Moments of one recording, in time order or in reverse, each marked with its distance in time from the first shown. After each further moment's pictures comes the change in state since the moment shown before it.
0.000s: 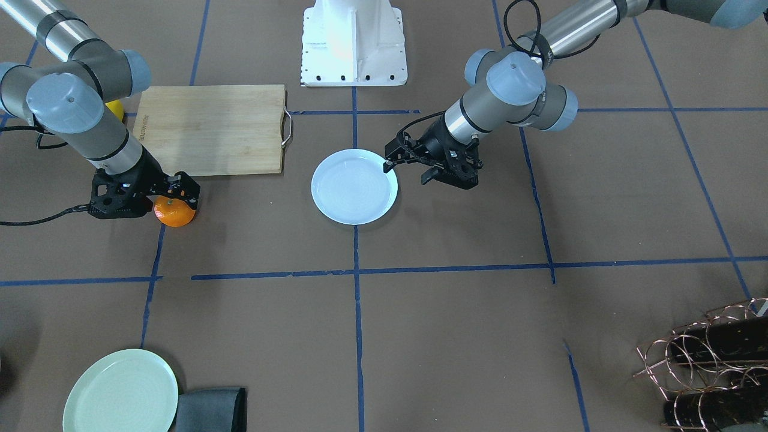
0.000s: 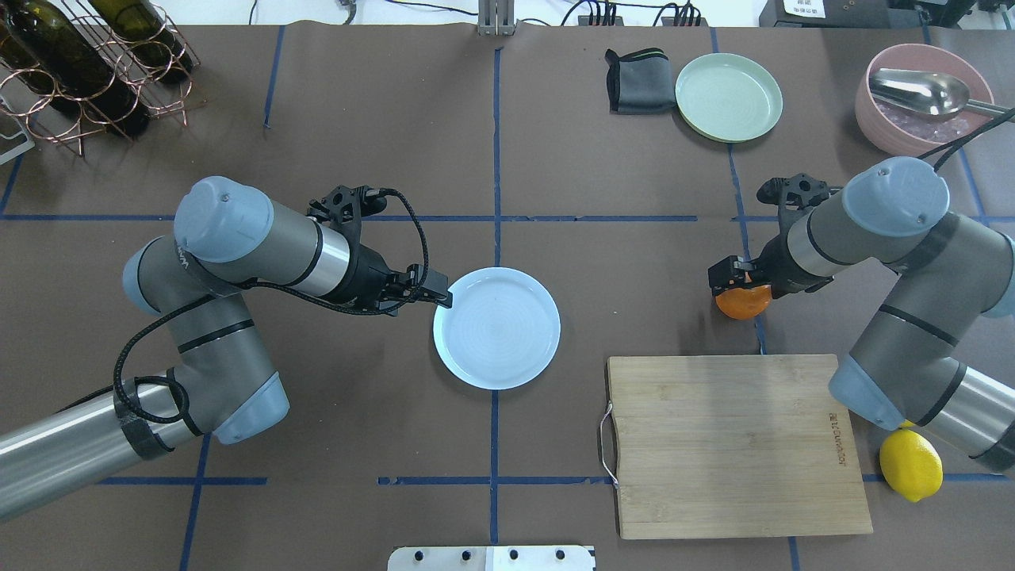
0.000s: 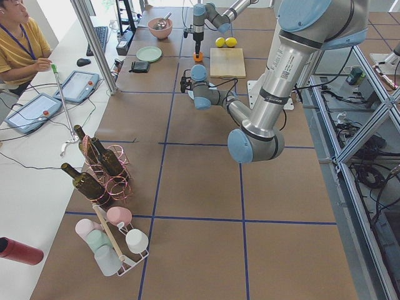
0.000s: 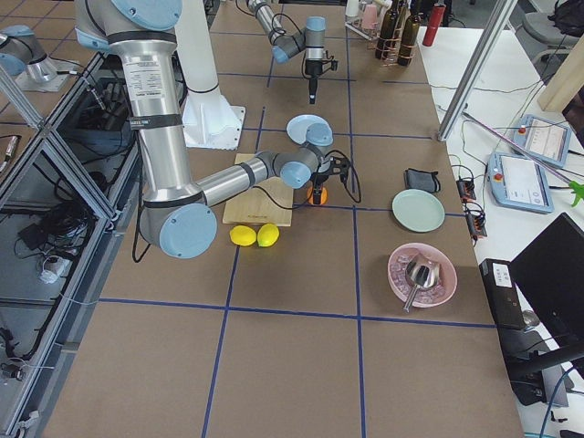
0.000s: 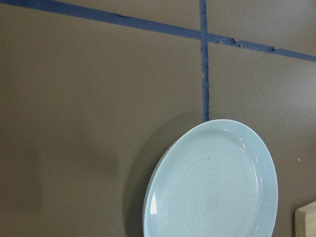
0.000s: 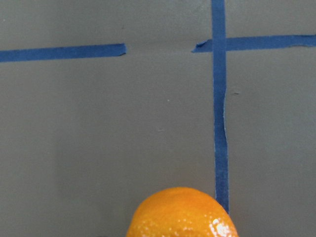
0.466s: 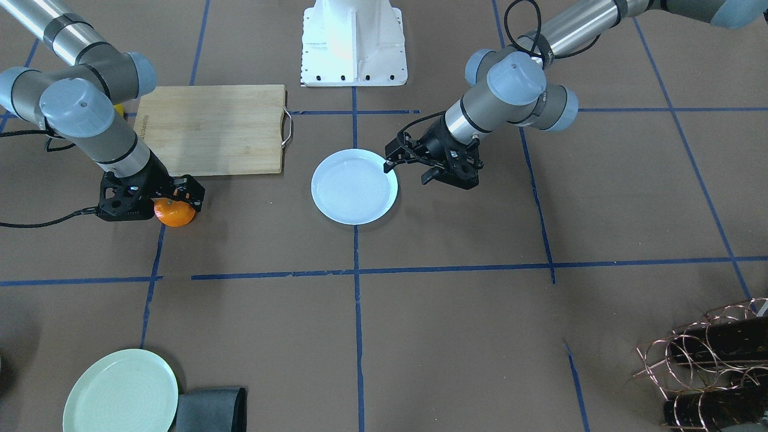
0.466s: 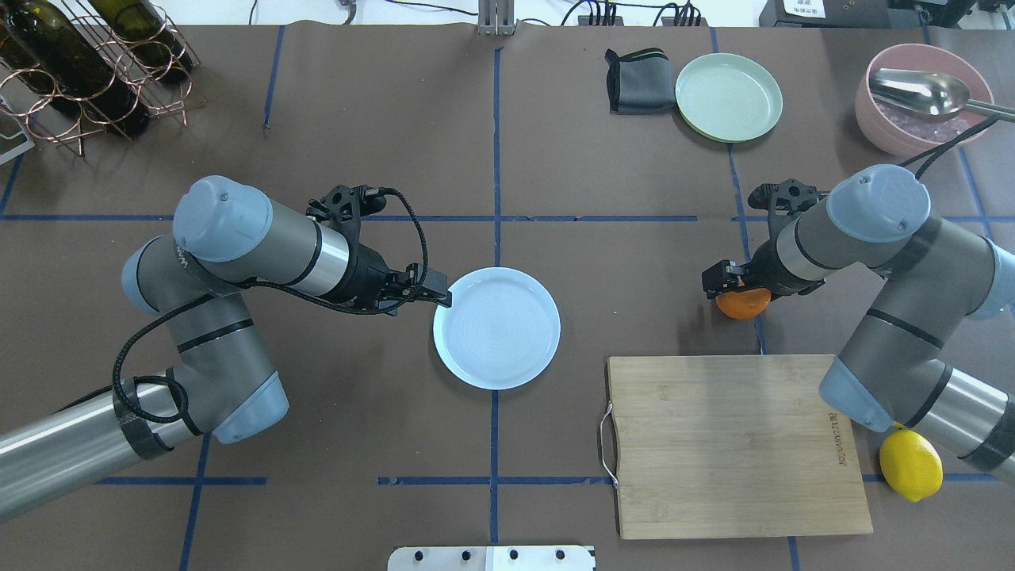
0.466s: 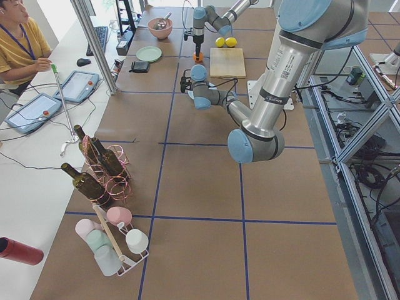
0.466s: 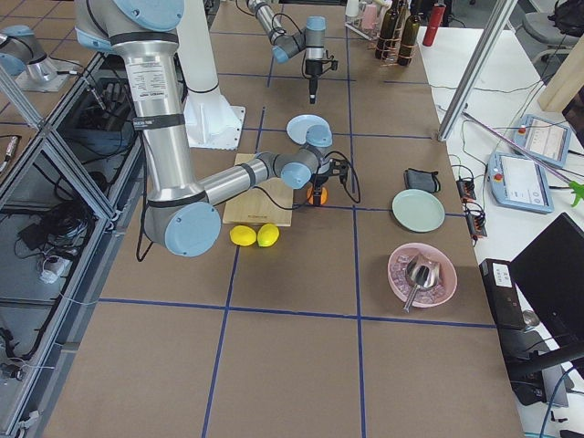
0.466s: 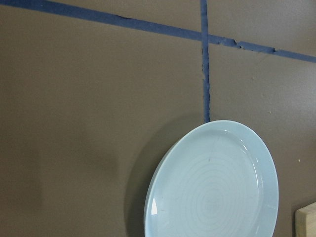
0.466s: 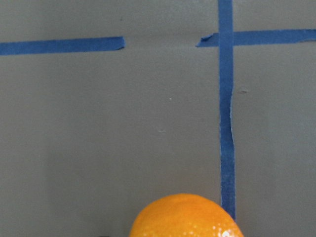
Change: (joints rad) left arm -0.001 0.001 -0.001 0.000 0.000 0.000; right arm -0.013 0.013 -0.024 0.000 -0.015 0.001
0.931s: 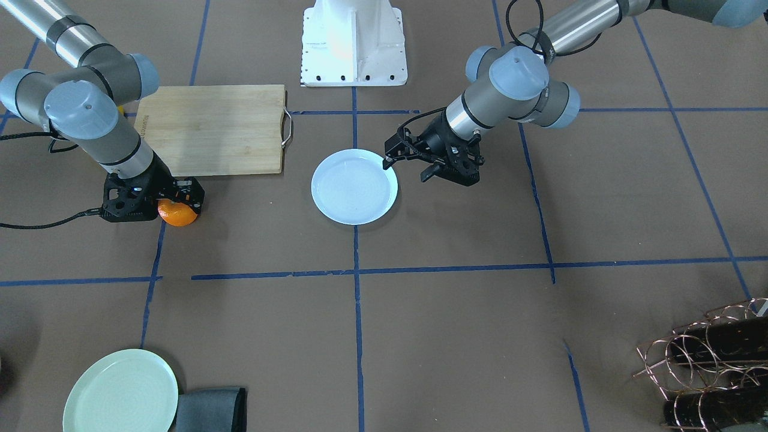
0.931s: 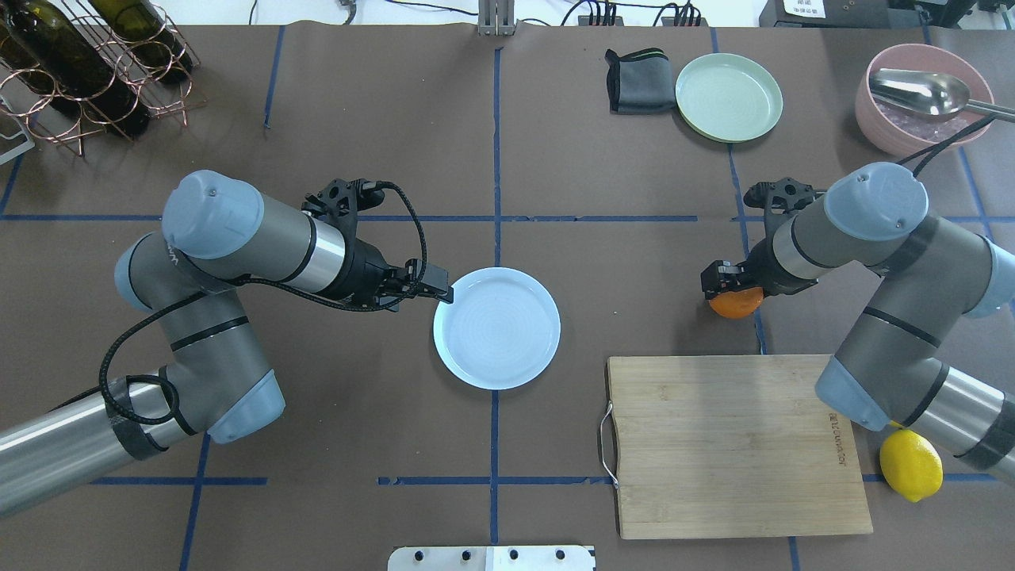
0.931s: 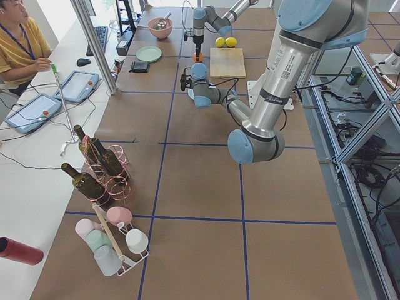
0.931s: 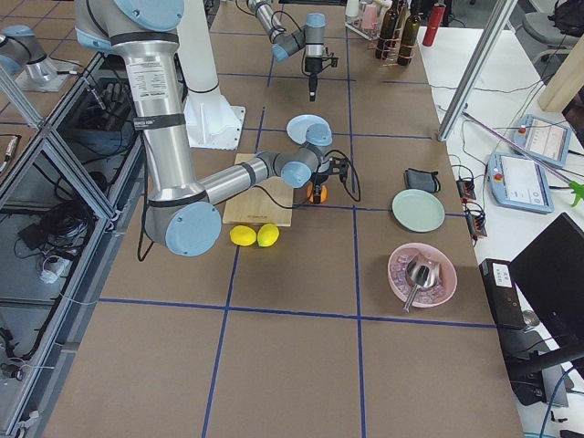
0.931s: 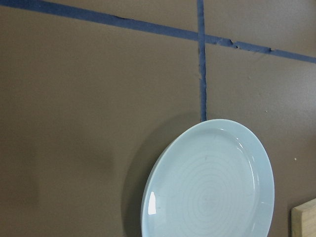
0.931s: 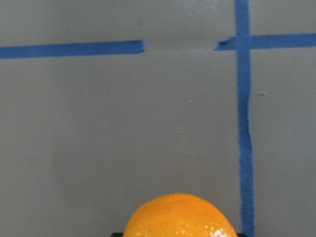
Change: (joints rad) left arm -0.013 0.008 -0.050 0.000 -0.002 -0.001; right arm -0.001 0.026 0.015 -0.004 0.006 0.011
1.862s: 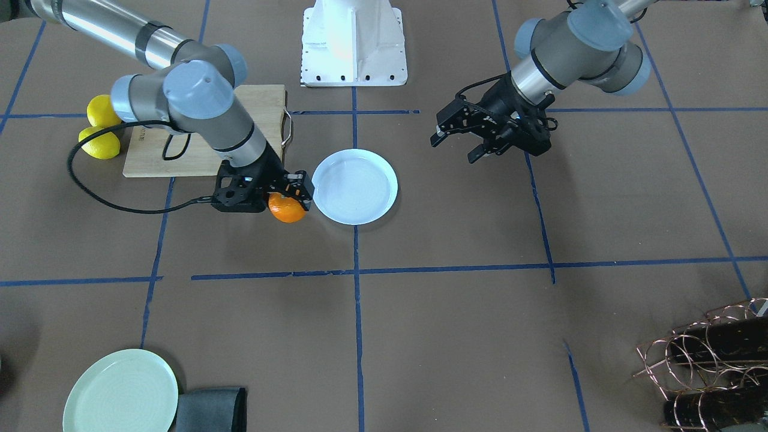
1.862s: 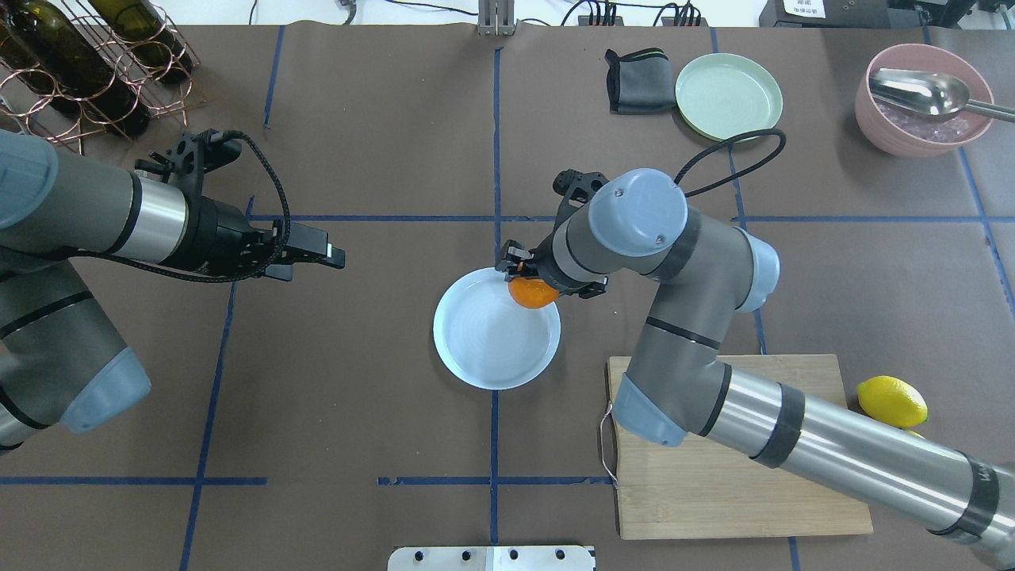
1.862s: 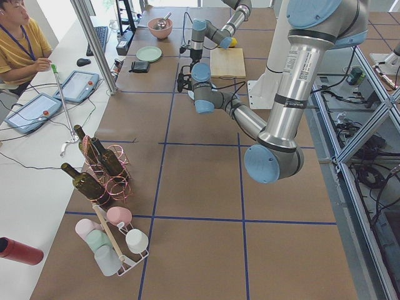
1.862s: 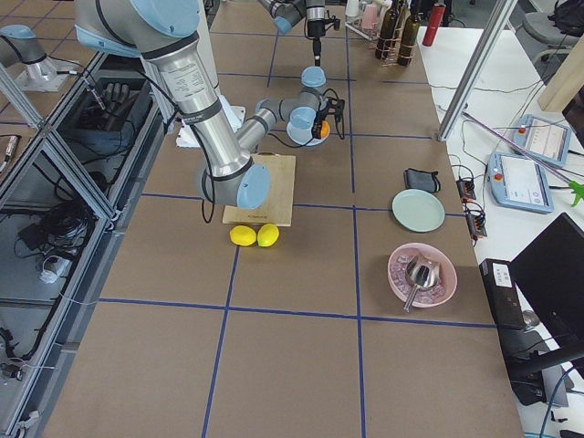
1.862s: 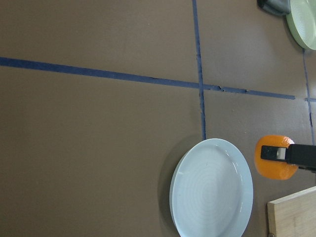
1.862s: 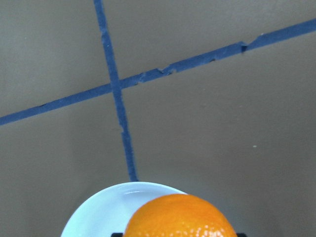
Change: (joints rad) left arm -0.154 0.236 -0.228 -0.008 -0.078 0.016; right arm -0.208 0.434 -0.162 -0.006 -0.194 0.441
